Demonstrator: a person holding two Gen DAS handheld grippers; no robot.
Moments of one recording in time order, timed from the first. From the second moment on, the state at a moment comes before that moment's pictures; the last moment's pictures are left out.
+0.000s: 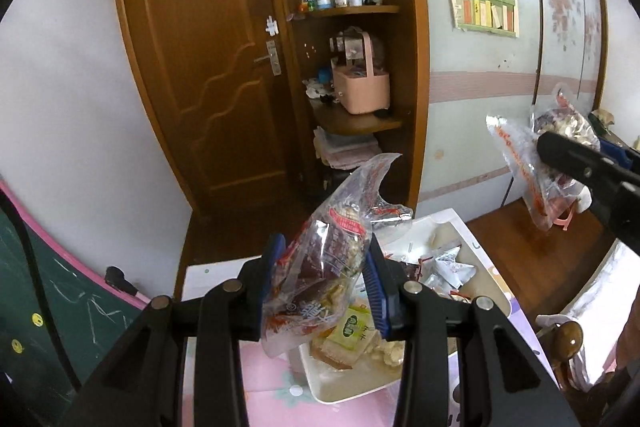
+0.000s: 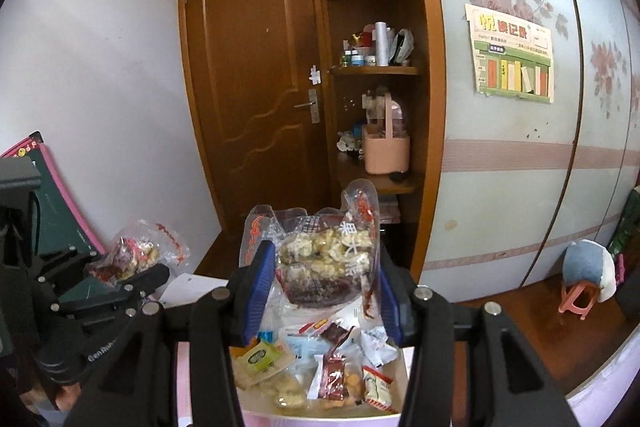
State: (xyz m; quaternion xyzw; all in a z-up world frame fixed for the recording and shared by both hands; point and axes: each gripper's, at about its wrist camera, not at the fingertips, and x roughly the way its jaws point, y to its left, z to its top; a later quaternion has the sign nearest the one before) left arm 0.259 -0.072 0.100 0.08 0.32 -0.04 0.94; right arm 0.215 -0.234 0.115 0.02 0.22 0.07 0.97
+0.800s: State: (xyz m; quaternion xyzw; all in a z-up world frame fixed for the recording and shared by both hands) left arm 0.338 -0.057 -0.033 0.02 0.46 -0.04 0.89; right arm 0.289 -0.213 0.006 0.01 0.35 0.07 0.93
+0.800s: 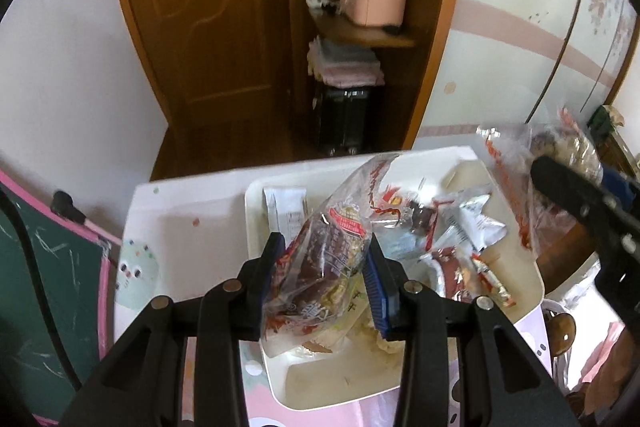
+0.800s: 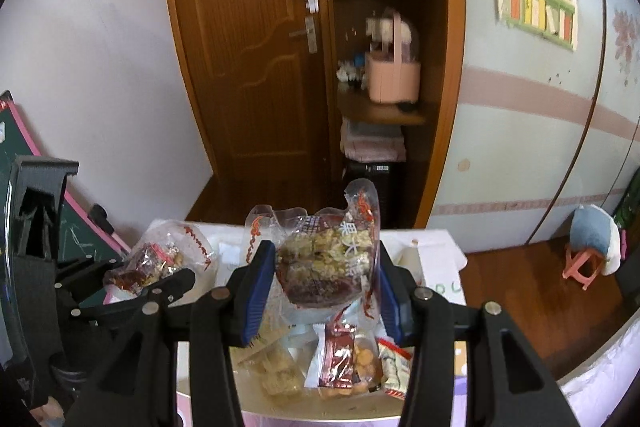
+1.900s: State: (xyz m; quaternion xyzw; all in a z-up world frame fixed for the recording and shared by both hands) left arm 0.178 -0.035 0.082 0.02 0.38 -0.04 0.93; right arm 0.146 -0.209 0.080 -0.02 0.33 0.04 0.94
